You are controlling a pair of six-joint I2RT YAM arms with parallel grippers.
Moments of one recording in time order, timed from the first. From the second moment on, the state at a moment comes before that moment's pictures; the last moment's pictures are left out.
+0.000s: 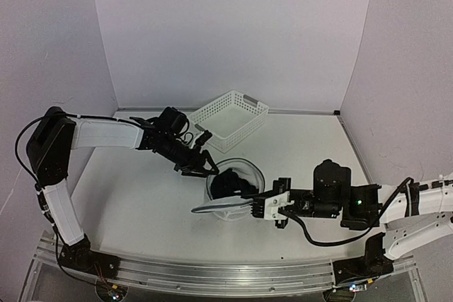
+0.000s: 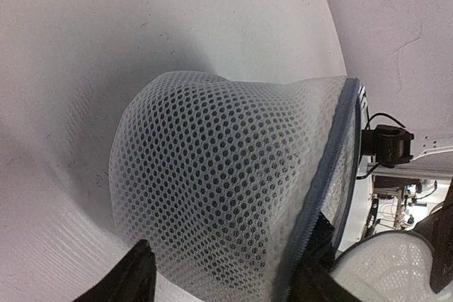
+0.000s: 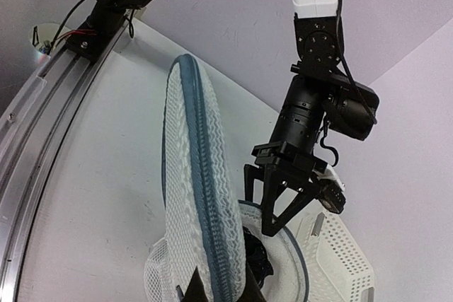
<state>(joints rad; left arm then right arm) -0.68 1.80 1.21 -0.33 0.70 -0.44 1.19 1.10 0.52 0.34 -0.09 -0.77</state>
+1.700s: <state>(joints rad) -0.65 1.88 1.43 -0.51 0.39 -0.42 1.48 0.89 0.47 0.00 0.66 -0.37</state>
